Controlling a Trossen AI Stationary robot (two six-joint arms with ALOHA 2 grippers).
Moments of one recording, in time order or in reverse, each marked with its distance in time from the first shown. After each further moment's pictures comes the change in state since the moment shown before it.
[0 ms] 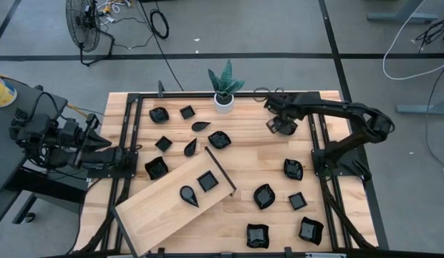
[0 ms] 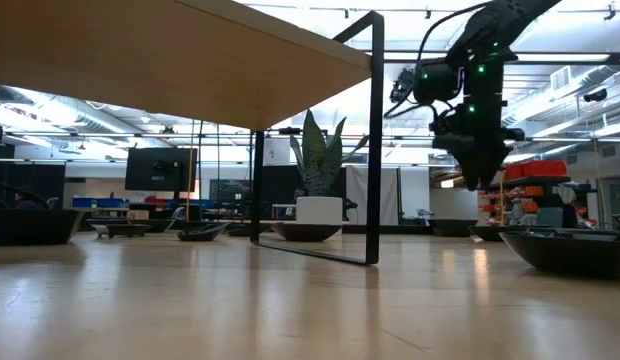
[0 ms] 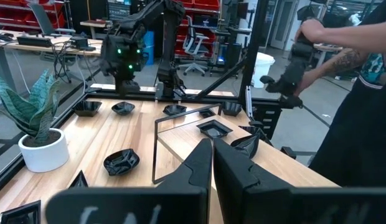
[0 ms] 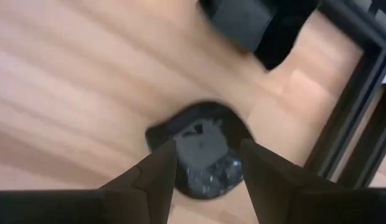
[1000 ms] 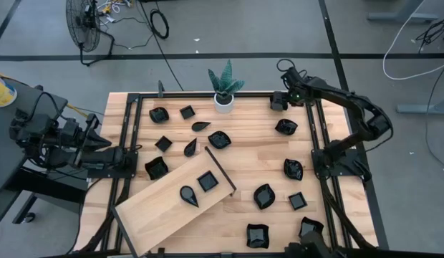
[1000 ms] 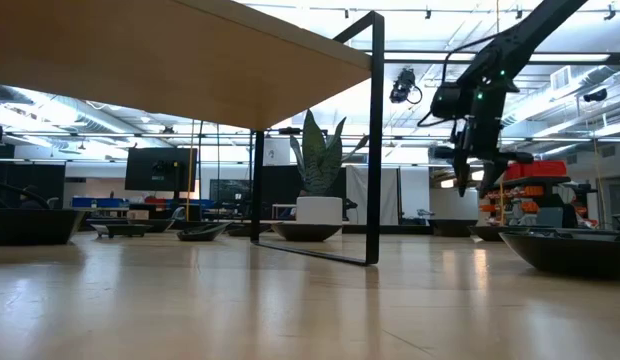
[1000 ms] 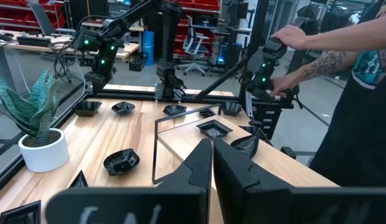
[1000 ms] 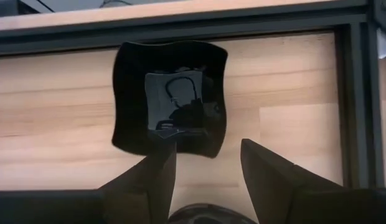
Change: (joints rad) left arm 0.000 0.000 0.000 0.000 0.000 0.000; right arm -0.386 0.066 0.001 0.241 -0.157 0.204
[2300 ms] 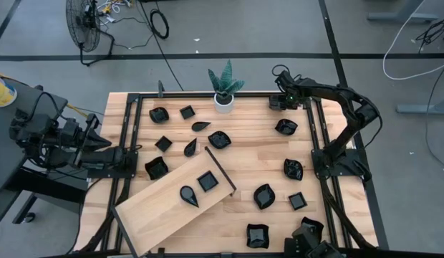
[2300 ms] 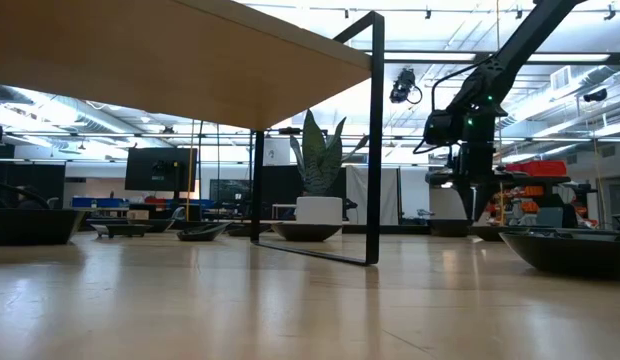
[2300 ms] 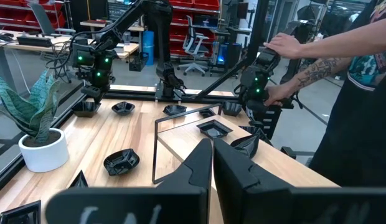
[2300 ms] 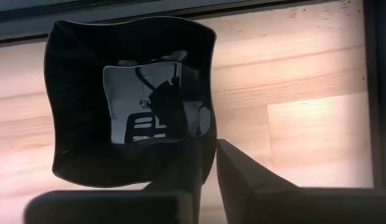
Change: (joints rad) left arm 0.000 0.000 0.000 0.000 0.000 0.000; right arm -0.014 0.163 0.000 0.057 0.011 0.061
